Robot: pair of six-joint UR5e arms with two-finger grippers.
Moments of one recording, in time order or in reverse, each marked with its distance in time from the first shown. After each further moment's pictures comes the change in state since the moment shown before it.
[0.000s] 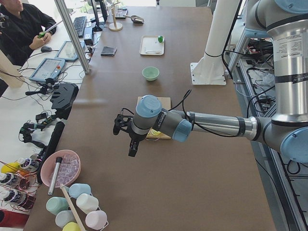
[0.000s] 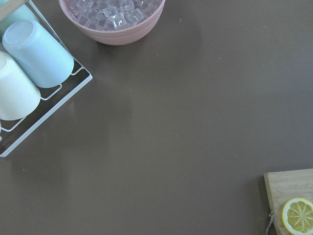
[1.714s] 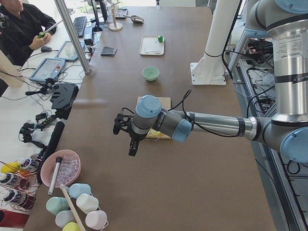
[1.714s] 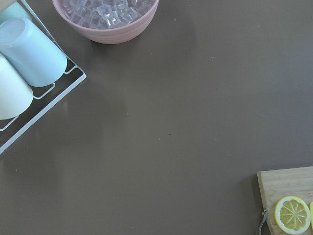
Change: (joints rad) left arm 0.000 -0.001 0.002 0.000 -0.017 0.000; right arm -0.001 0.002 0.000 0.000 0.000 -0.001
